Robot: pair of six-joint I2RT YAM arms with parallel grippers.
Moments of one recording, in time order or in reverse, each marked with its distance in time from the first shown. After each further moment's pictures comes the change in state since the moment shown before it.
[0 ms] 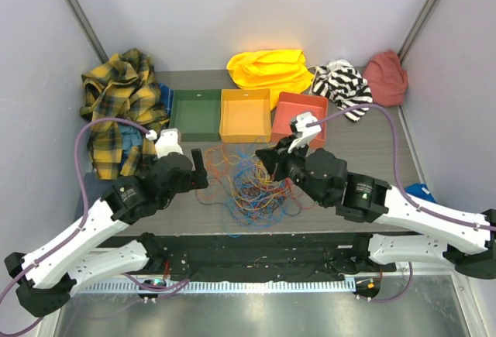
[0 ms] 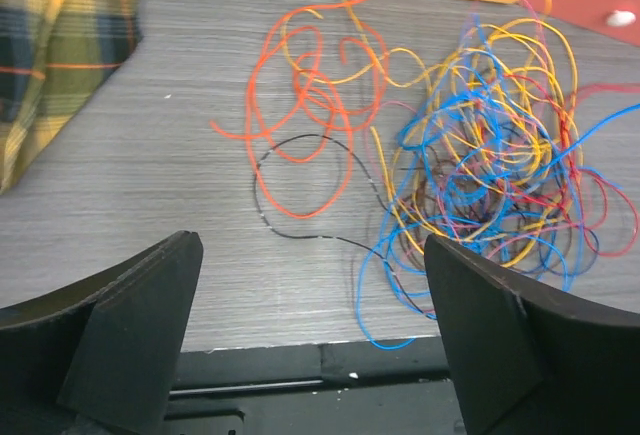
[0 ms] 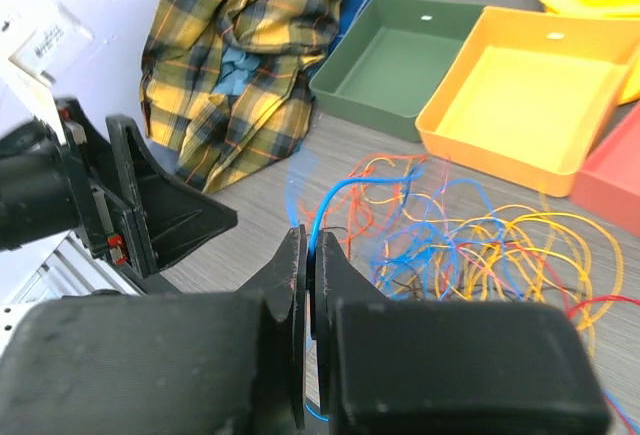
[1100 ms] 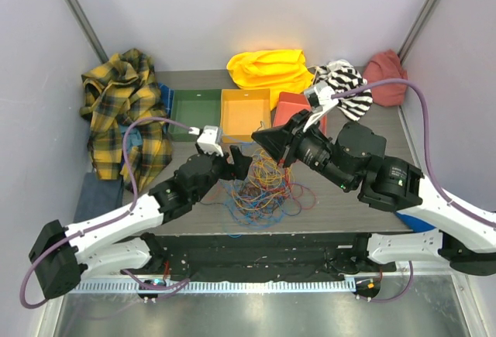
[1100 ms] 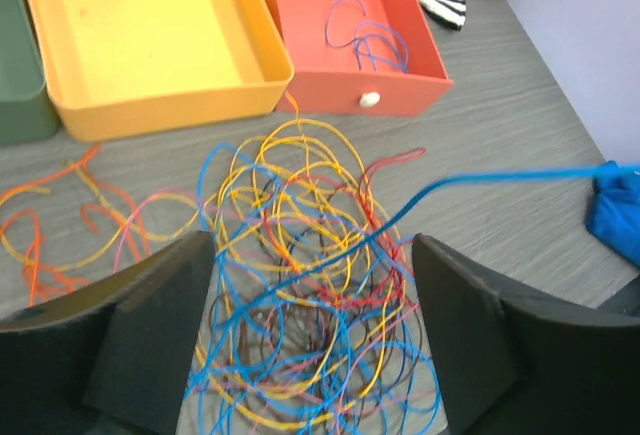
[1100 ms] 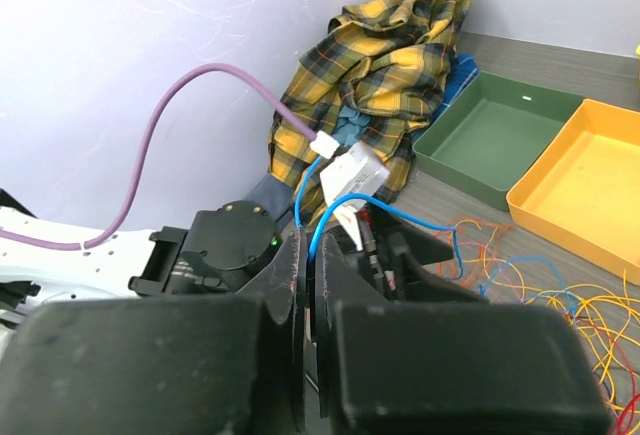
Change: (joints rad) left arm -0.026 0.167 -0.368 1.058 0.205 0.232; right arm 0.005 0.044 0.399 -0.193 -0.171 -0.024
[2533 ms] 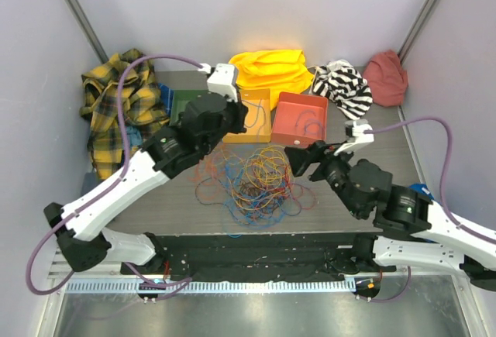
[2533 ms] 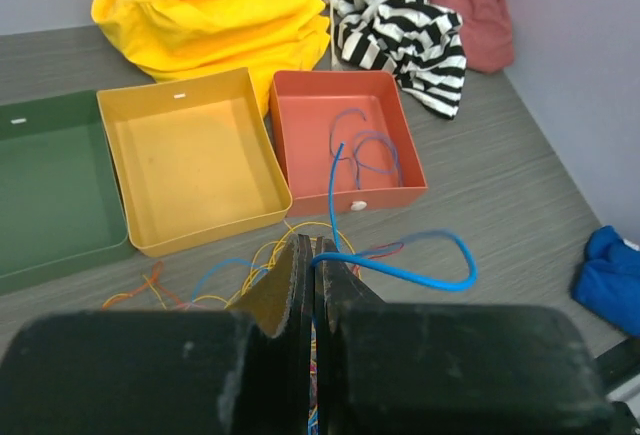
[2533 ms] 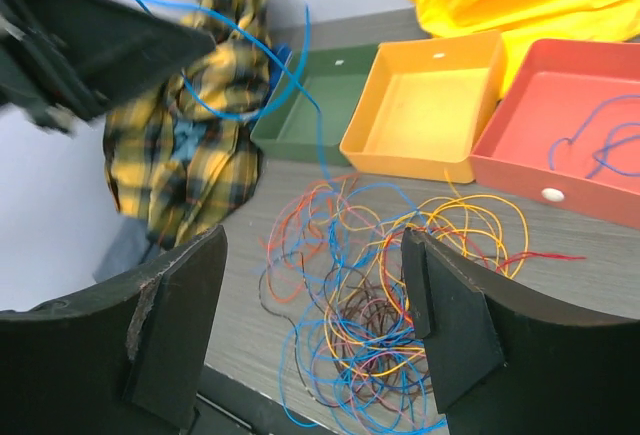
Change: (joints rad) left arm -0.001 0.272 0.866 -0.598 -0.079 0.145; right arm 0.002 -0.282 -0.440 0.027 0.381 0.117
